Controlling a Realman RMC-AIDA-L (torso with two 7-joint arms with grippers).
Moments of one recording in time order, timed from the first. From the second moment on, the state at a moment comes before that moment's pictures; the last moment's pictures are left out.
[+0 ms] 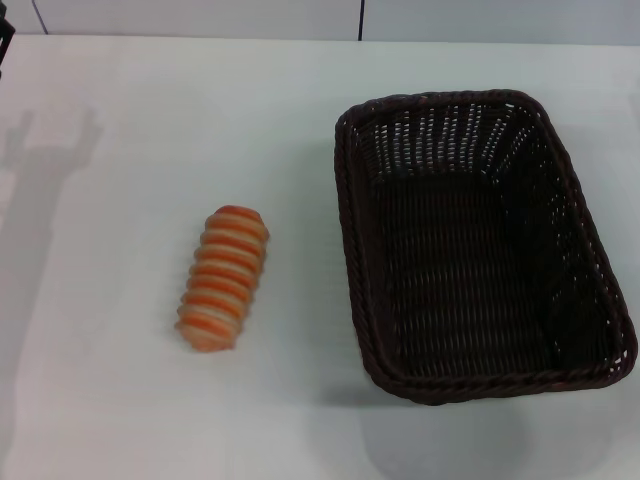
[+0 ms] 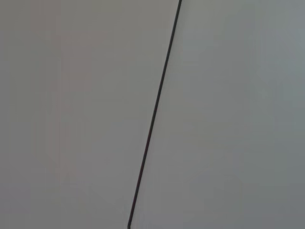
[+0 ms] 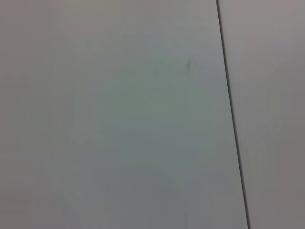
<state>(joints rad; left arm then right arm) -0.32 -2.06 -1.55 -0.37 2.88 1.13 -0.38 0.53 2.08 -1.52 -0.22 0.40 -1.17 0.09</state>
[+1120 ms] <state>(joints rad) -0.31 -2.06 -1.55 -0.38 2.89 1.15 -0.39 0.53 2.09 -1.53 -0.21 0.40 -1.17 0.10</state>
